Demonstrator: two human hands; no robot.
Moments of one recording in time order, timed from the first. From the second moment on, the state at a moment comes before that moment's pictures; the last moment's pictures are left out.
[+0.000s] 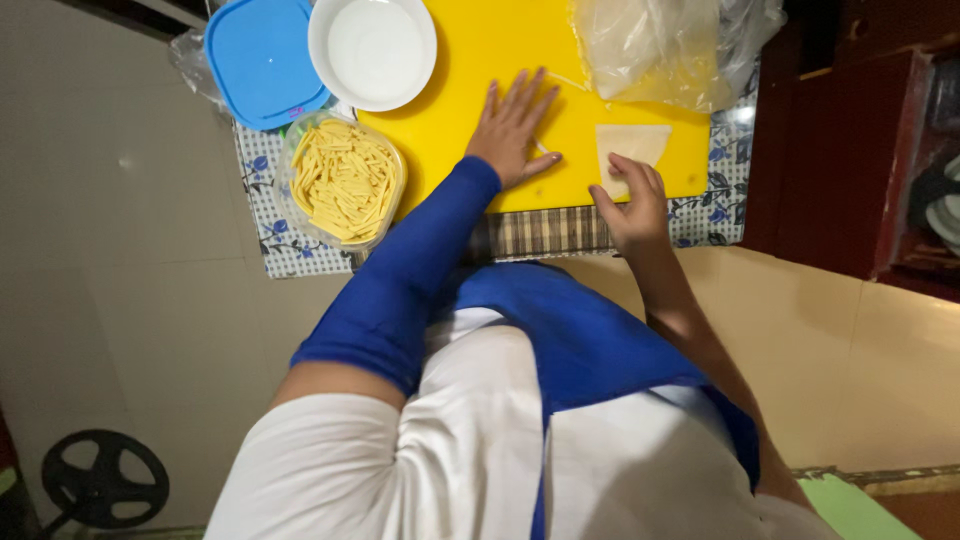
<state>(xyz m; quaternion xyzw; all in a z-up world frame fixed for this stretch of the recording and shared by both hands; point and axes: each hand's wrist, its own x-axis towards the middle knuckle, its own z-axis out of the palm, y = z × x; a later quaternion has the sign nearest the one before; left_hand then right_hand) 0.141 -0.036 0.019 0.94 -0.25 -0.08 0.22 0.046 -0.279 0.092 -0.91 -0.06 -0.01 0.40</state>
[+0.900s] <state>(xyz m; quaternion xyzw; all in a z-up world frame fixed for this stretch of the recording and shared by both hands) 0.059 0.039 -0.016 0.96 -0.19 0.02 0.21 0.376 -0.140 0.022 -0.75 -0.05 0.16 0.64</state>
